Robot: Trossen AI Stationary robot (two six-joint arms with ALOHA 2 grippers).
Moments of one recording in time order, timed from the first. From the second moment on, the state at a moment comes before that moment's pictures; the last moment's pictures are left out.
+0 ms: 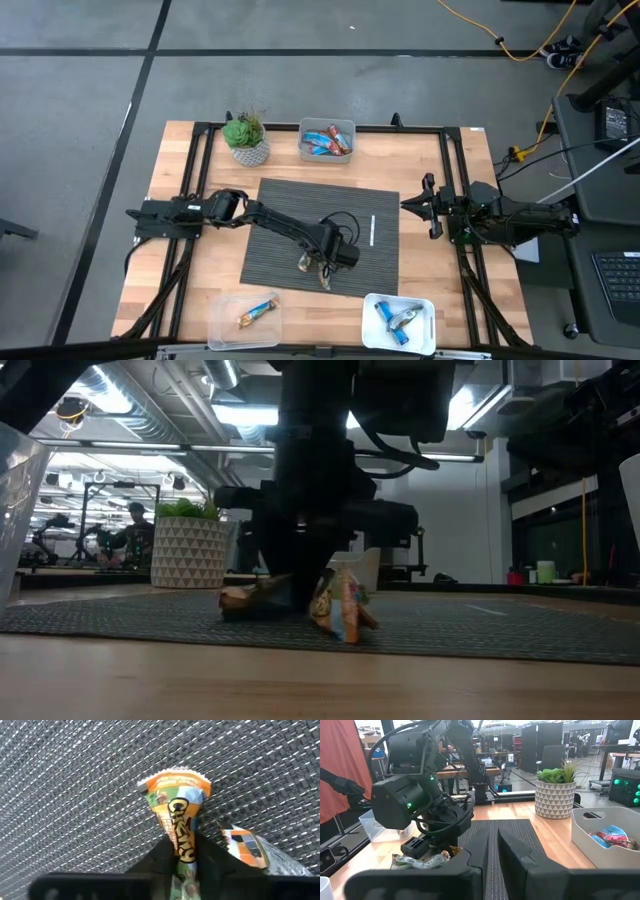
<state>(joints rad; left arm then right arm) -0.24 2.37 1.95 -1.26 -0.21 -1.22 -0.06 0.00 0.01 0.03 -0.07 0.07</state>
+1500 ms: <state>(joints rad) -0.22 1.76 1.95 -1.13 -0.55 -0.72 -0.06 0.00 0.01 0.03 -0.07 0.07</state>
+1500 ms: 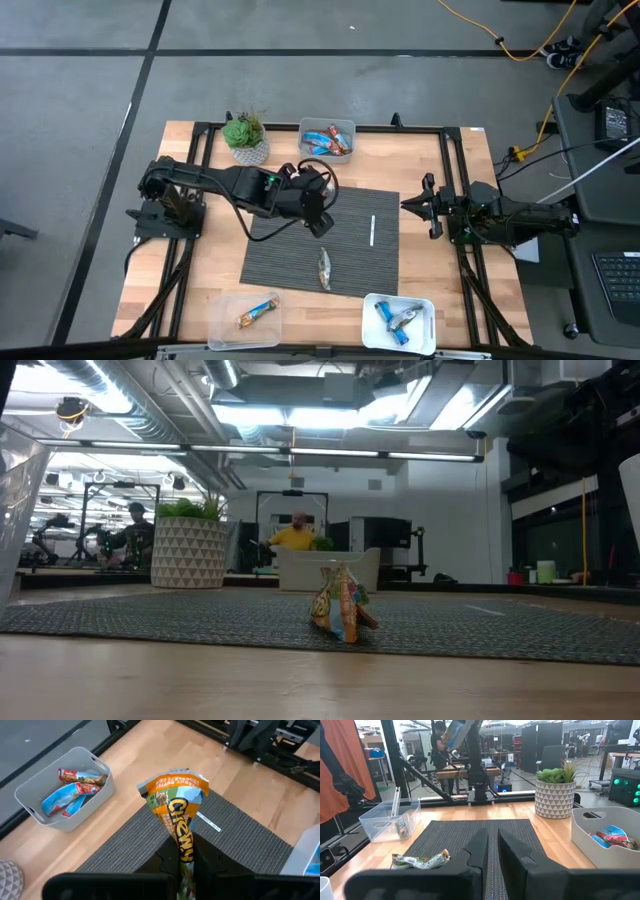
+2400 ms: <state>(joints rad) -0.40 1.61 1.95 -1.18 -0.63 -0.64 -0.06 0.00 0.01 0.03 -0.07 0.07</state>
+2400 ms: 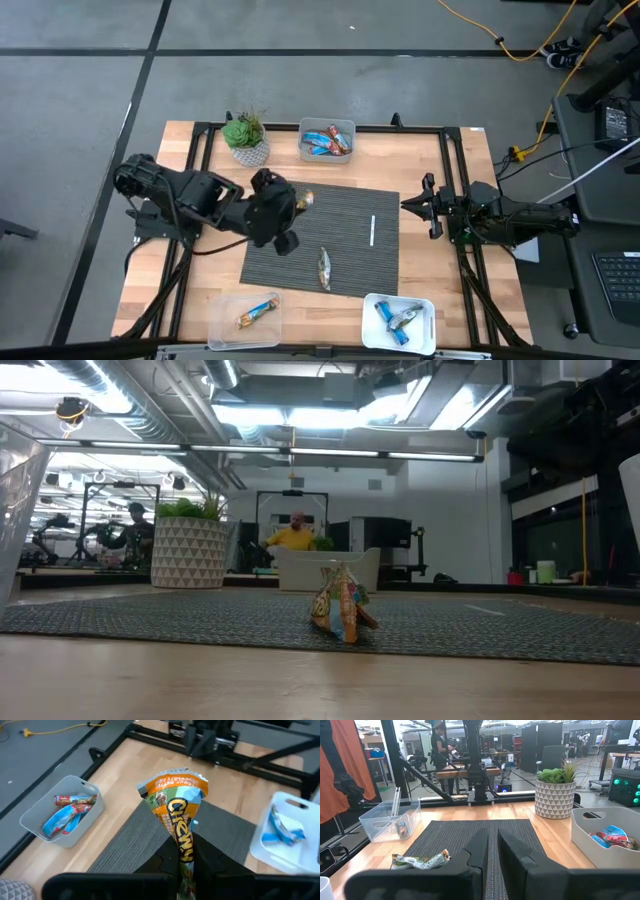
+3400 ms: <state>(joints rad) -0.76 1.61 1.95 -1.31 -0.51 -1.13 -0.06 0.00 0.01 0.03 -0.07 0.07</state>
